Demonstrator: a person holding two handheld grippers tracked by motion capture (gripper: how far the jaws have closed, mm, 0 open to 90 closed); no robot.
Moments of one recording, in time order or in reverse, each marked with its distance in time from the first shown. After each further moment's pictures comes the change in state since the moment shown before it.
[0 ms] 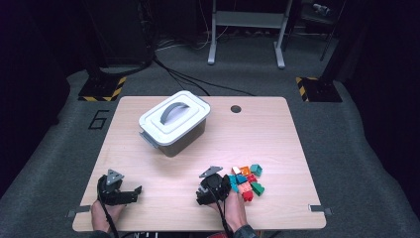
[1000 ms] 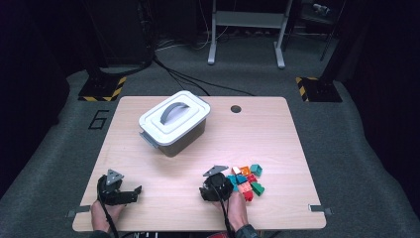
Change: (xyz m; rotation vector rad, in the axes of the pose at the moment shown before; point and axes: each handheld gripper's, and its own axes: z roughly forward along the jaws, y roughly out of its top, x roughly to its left) left arm 0.000 0.000 0.000 0.000 0.001 -0.001; right arm -0.012 -0.006 0.003 -0.031 0.066 0.048
